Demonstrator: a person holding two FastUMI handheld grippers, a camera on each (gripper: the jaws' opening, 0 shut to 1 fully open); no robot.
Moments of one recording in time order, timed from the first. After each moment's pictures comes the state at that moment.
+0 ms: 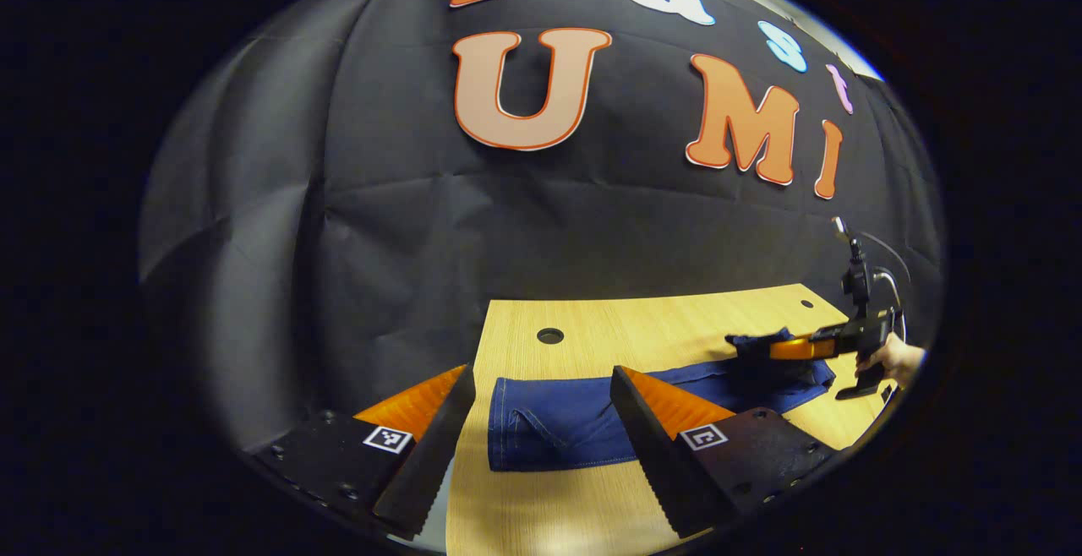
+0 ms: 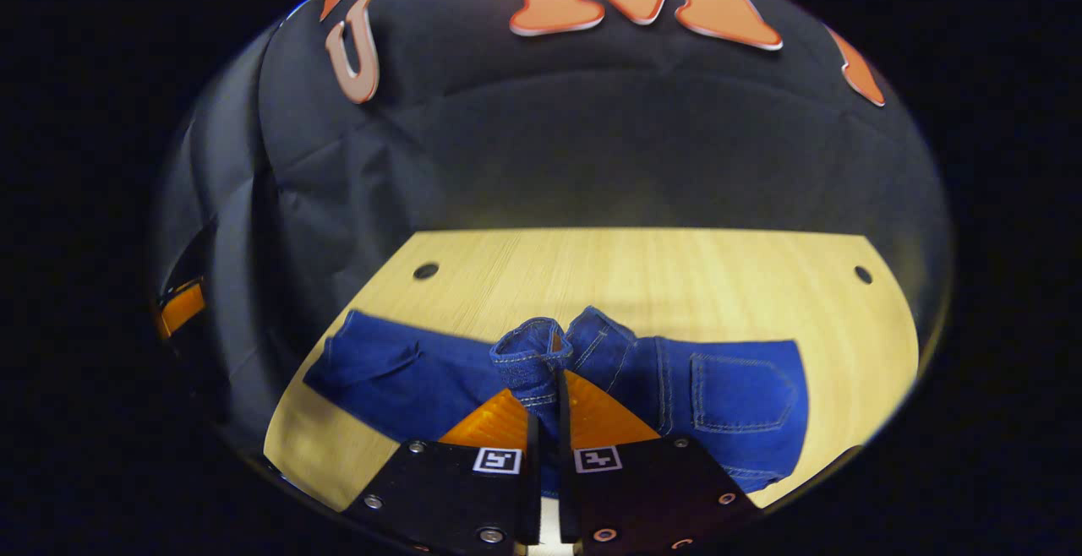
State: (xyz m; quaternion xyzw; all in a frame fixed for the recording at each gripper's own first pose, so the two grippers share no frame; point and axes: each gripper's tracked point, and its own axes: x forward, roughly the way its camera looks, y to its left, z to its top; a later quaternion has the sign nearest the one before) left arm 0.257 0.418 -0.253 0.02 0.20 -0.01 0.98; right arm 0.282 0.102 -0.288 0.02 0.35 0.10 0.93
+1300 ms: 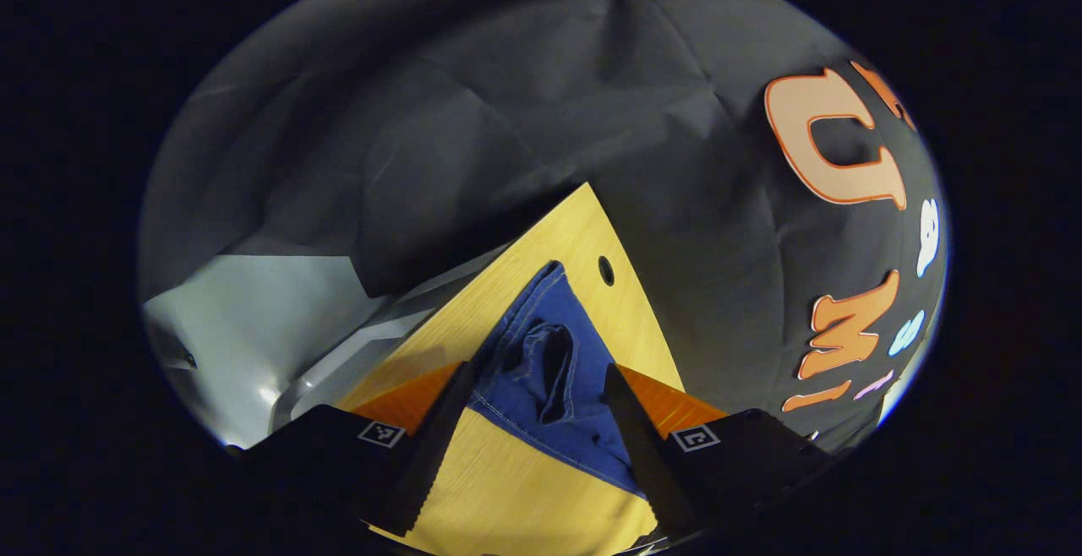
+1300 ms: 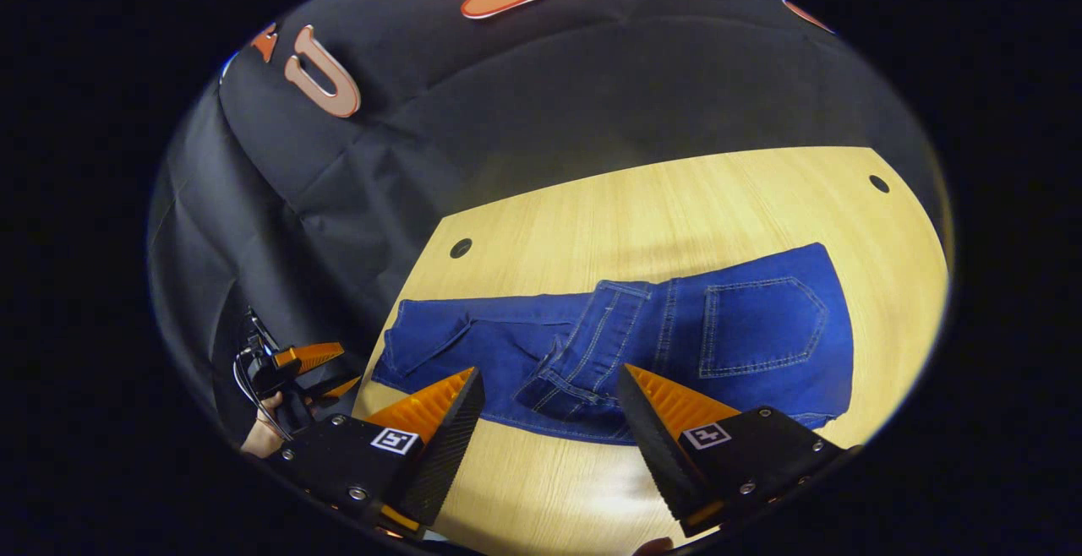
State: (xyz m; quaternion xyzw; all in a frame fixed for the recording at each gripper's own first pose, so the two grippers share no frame) left arm 0.270 0.502 -0.433 -0.47 0.31 0.06 0.83; right arm 0.251 0.084 -0.215 0.16 0.40 0.10 0.90
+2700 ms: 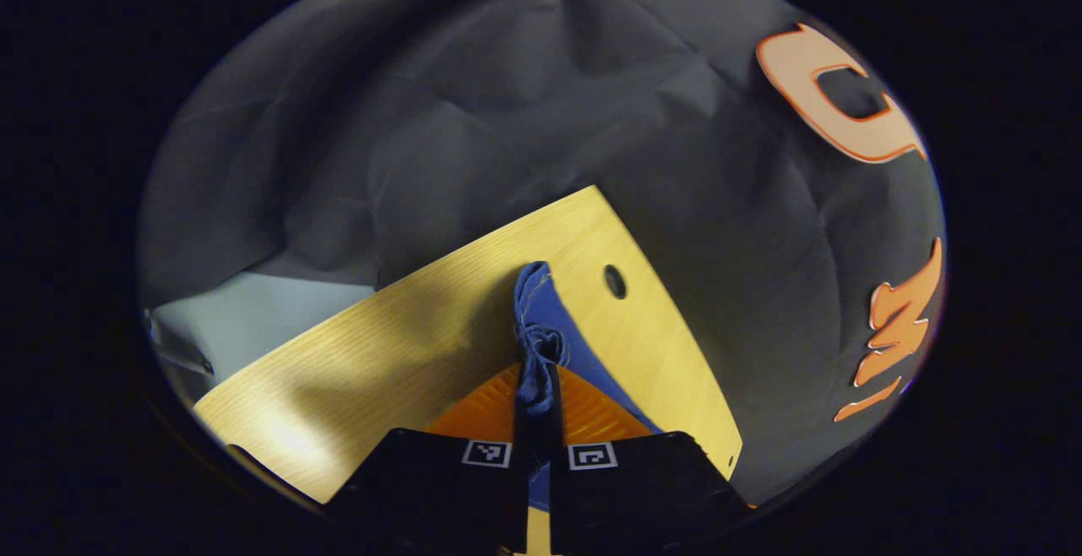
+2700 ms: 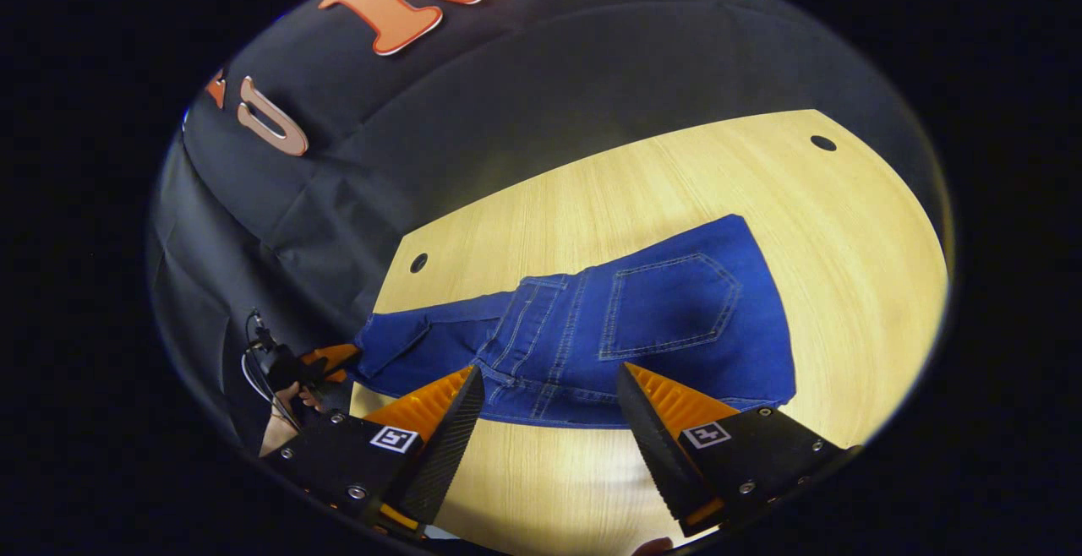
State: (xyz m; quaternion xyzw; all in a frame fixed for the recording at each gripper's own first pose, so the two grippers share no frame) left arm 0.373 0.438 -0.405 -0.40 0.29 0.13 0.86; right arm 0.236 0.000 -0.217 0.21 0.41 0.06 0.89
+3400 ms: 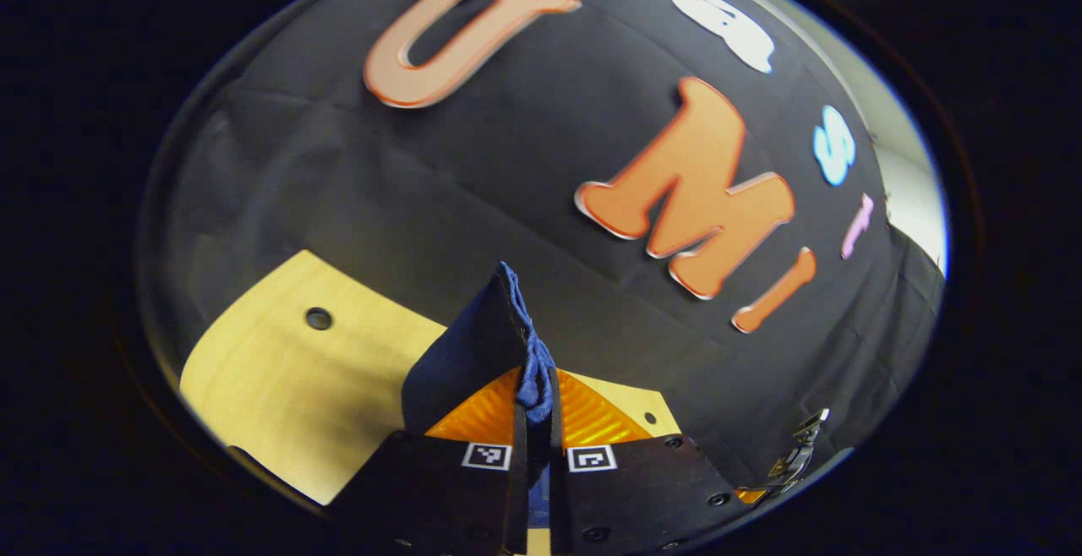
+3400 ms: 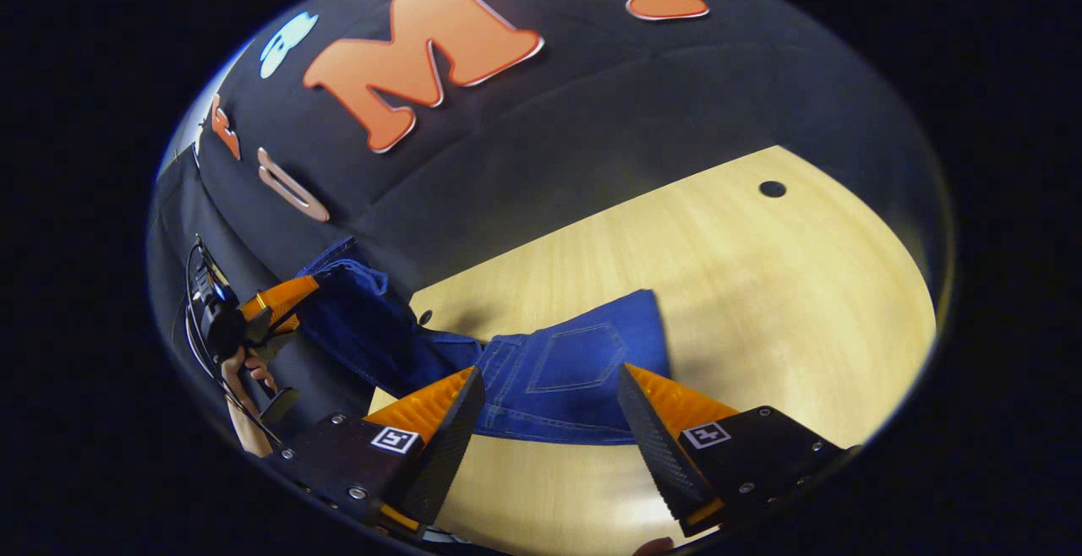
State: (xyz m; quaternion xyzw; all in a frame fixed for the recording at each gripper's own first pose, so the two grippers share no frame) left arm 0.437 0.088 -0.199 -0.23 0.20 -0.13 0.94; right arm 0.202 -0.147 -0.145 0.24 0.32 0.05 0.92
